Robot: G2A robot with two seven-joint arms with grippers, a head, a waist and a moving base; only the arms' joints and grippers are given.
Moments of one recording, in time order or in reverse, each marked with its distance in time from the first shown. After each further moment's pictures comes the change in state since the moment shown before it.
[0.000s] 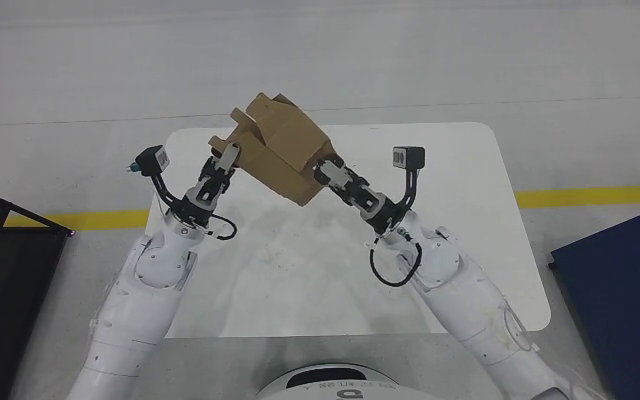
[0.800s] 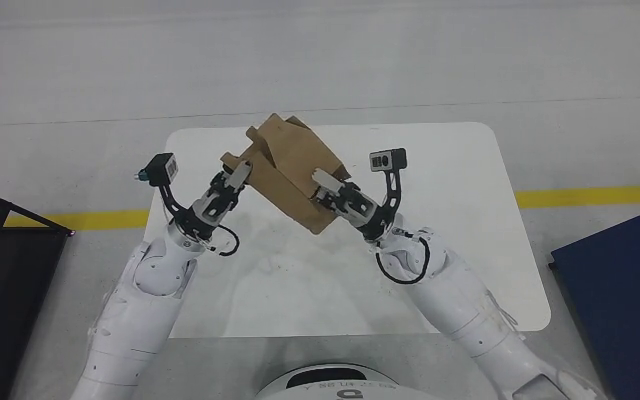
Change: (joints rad) left arm 0.049 -0.004 -0.019 -0.043 0.053 -0.086 -0.073; right arm 0.079 -0.030 -0.095 0.120 0.429 -0.098 0.283
